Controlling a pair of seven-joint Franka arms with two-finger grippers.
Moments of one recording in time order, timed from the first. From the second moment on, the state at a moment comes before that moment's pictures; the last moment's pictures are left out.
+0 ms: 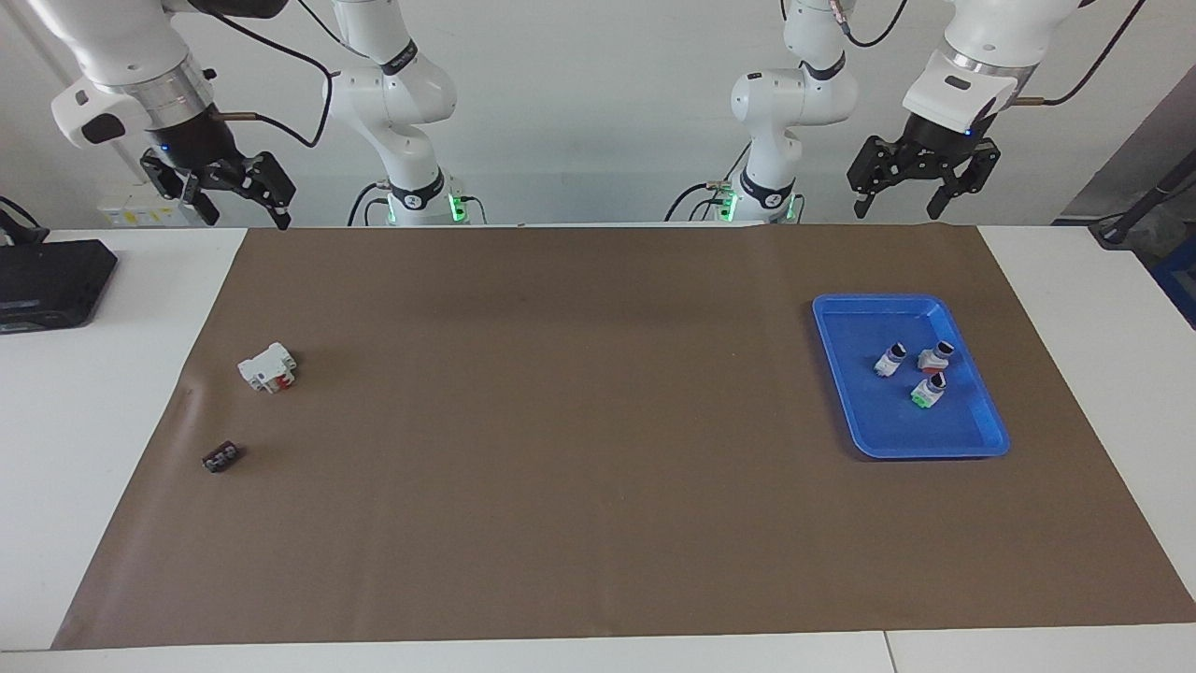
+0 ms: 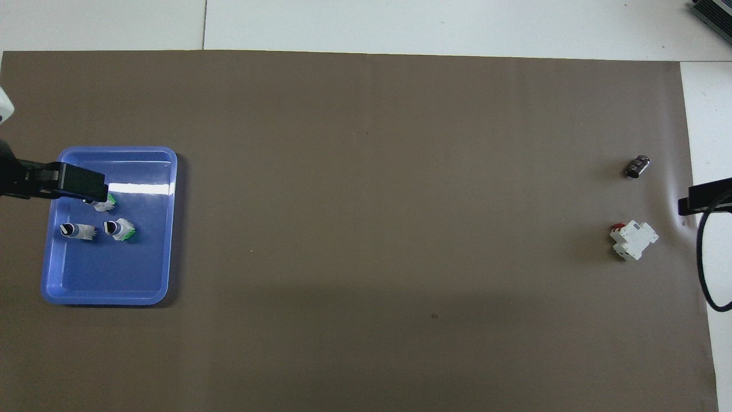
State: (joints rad) left arm -0.05 -0.04 -0.11 -1.48 -0.01 1.46 -0.06; right arm 0.05 -0.09 -0.14 -1.61 -0.01 1.49 0.04
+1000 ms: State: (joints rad) left arm -0.02 -0.02 -0.09 -1.49 -0.01 1.39 -0.06; right arm 0.05 -0.09 -0.14 -1.61 -0.01 1.49 0.04
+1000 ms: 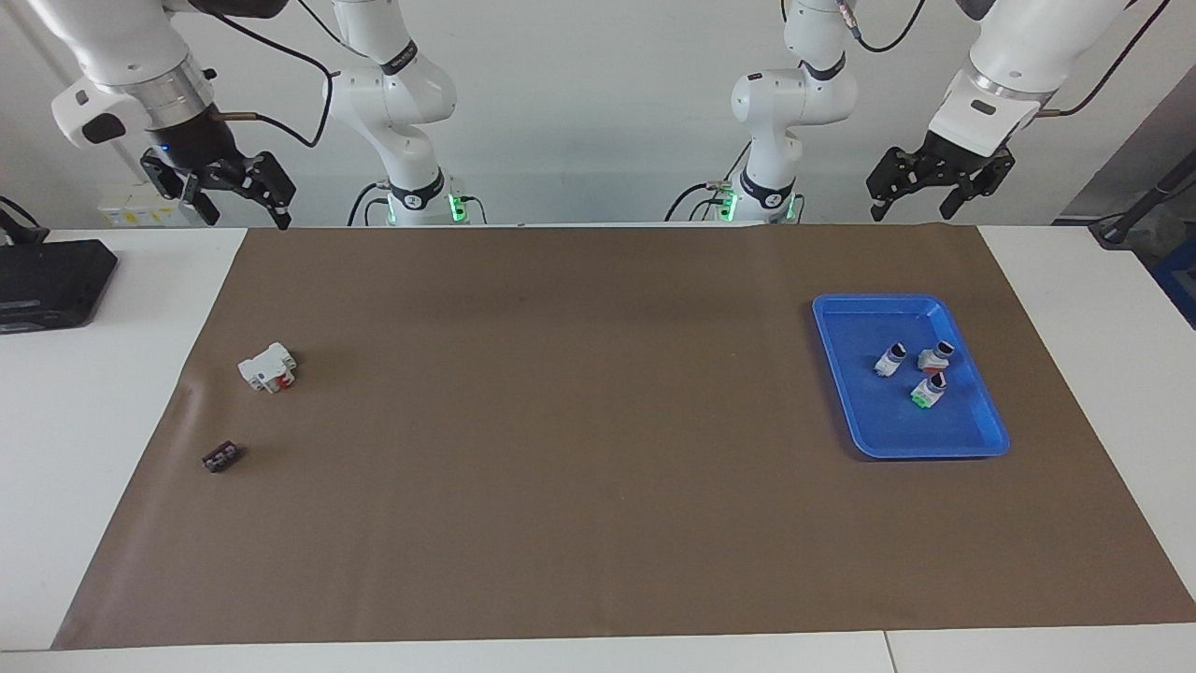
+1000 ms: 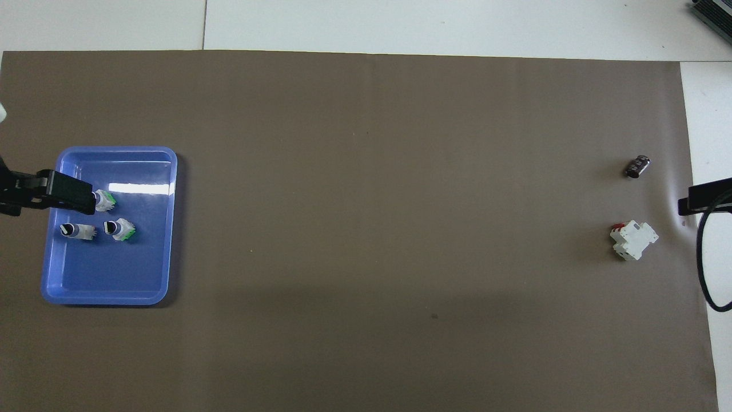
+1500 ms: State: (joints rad) left arm -0.02 -0.01 -0.10 -1.49 -0.01 1.48 -0.15; right arm 0.05 -0.09 -0.14 -1.61 -0.01 1.49 0.04
